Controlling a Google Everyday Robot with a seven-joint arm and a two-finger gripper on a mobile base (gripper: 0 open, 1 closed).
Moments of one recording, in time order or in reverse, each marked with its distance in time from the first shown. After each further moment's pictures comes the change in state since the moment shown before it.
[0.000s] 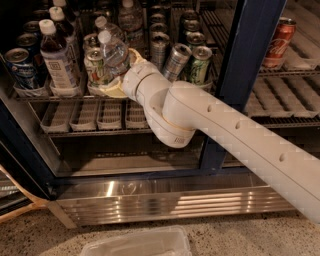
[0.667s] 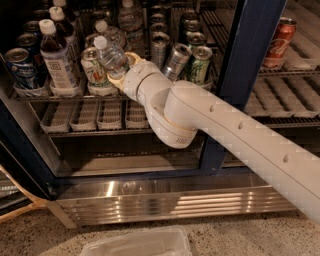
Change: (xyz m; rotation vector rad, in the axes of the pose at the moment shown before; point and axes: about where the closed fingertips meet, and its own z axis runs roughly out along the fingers) arm -0.004 -0.003 -0.006 0.000 0.000 0.000
